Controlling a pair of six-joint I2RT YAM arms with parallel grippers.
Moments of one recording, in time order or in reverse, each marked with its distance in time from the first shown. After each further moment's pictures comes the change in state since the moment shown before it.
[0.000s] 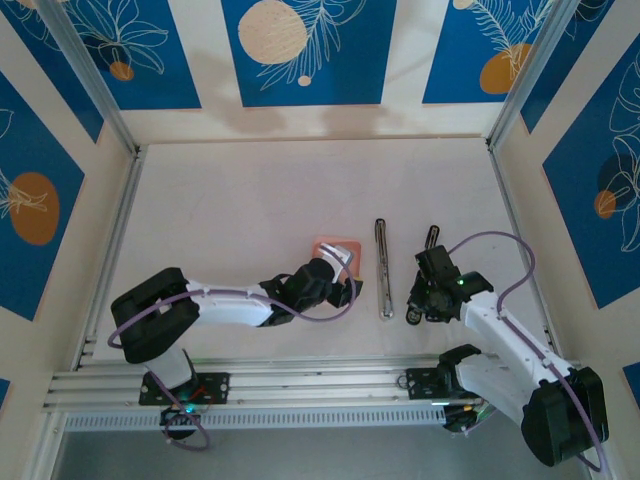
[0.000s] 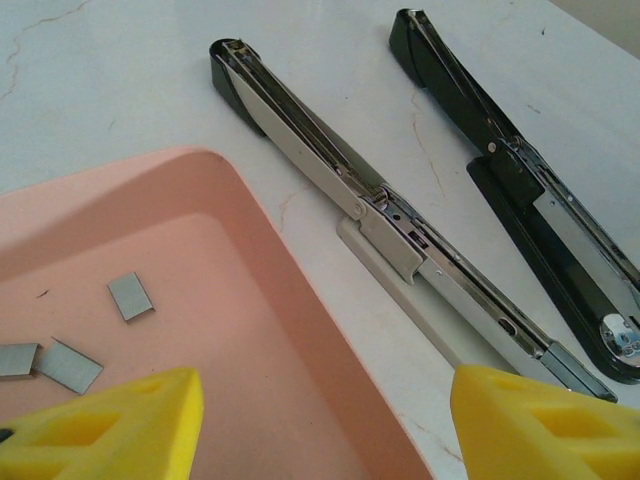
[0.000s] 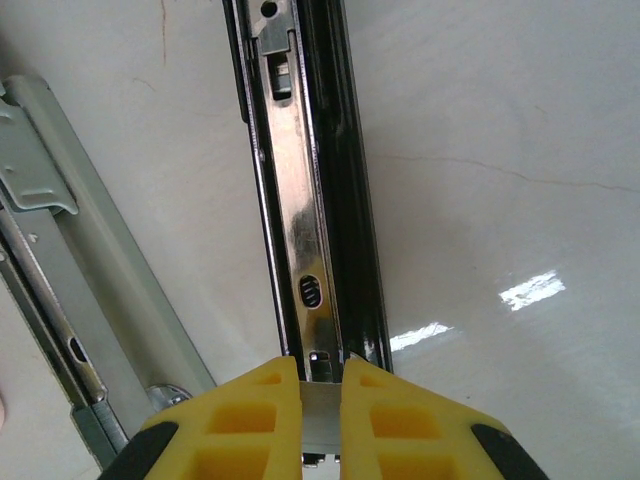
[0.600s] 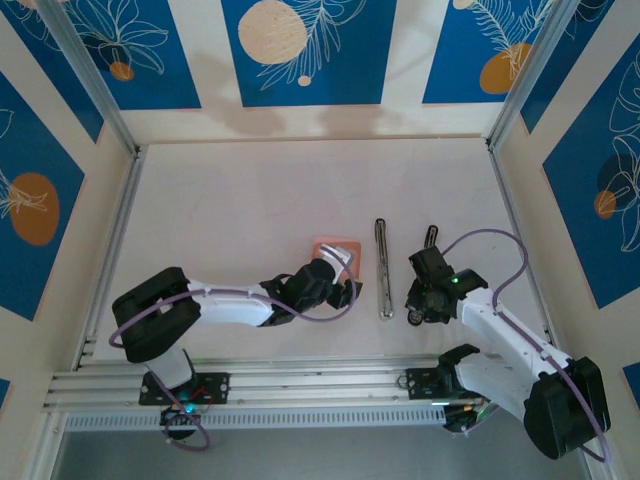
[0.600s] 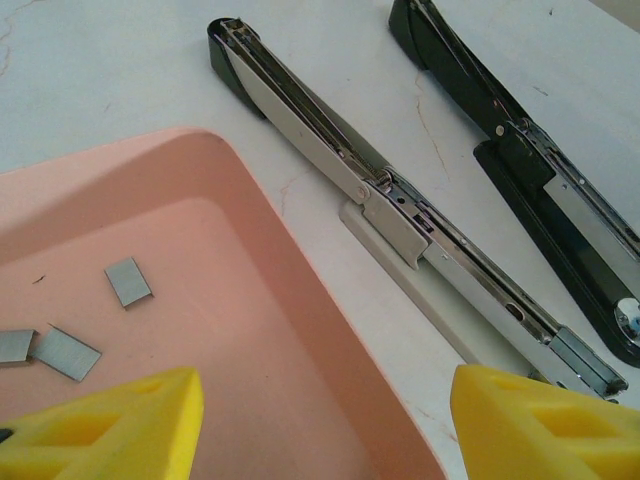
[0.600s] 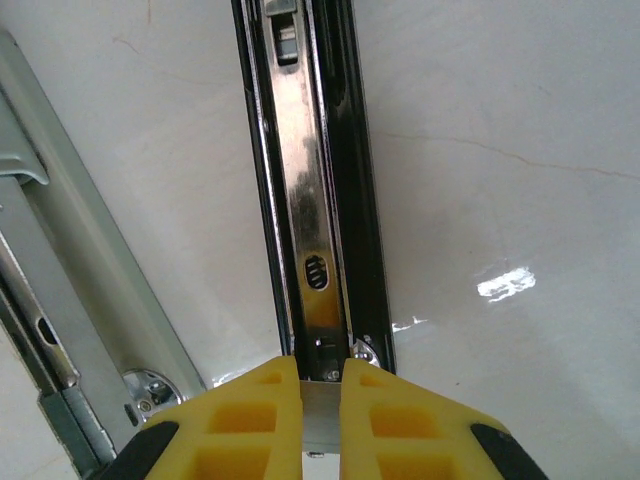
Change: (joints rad) left arm 0.000 0.007 0.002 -0.018 0.004 0.000; right arm 0.052 0.034 0.013 -0.031 0.030 0.003
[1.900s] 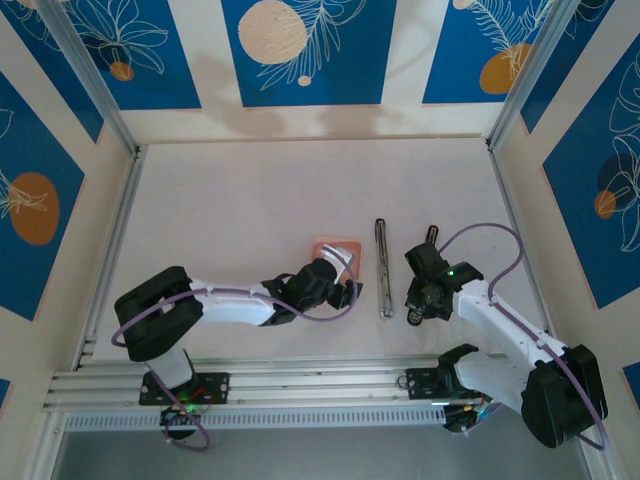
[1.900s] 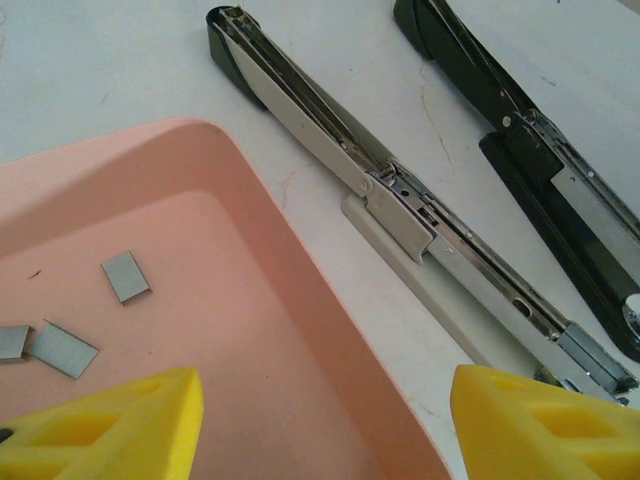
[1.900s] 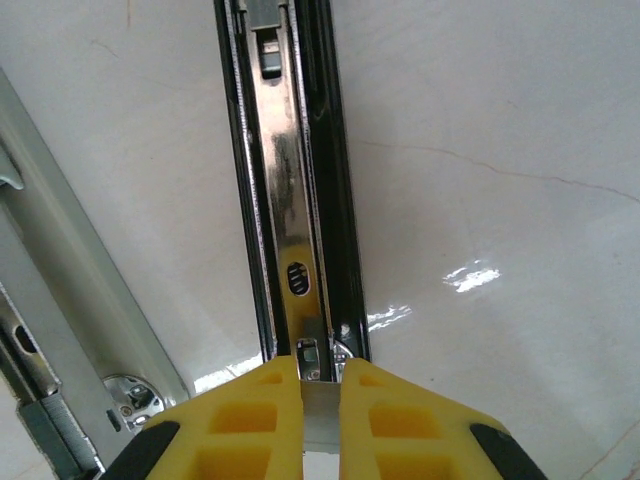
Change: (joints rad) left arm 0.000 0.013 0.013 -0.015 0.000 0.000; right arm 0.016 0.063 0.049 -0.039 0.037 -0.011
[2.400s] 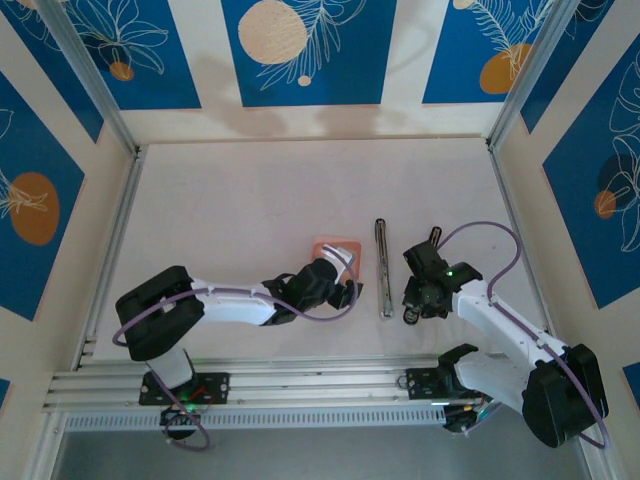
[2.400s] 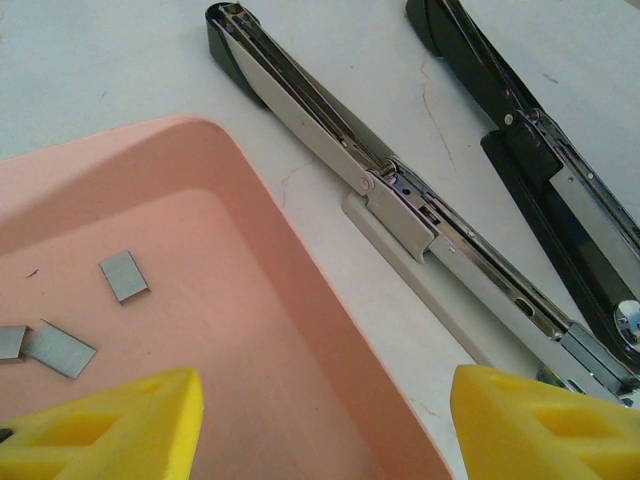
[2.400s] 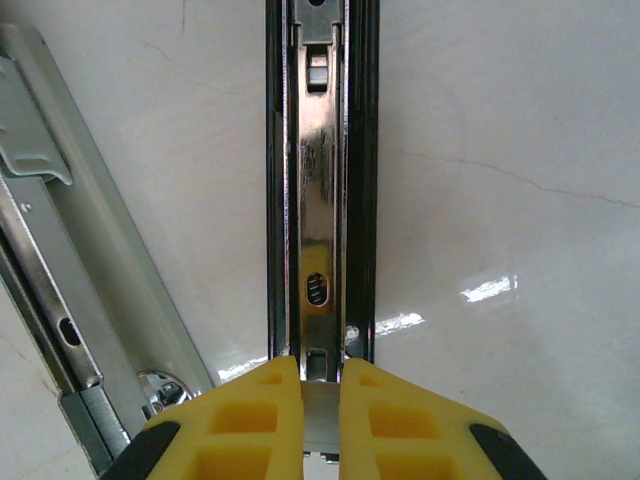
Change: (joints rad) left arm 0.000 0.006 0.002 -0.002 0.000 0.000; right arm 0.016 0.001 0.000 0.032 -0.014 -0.019
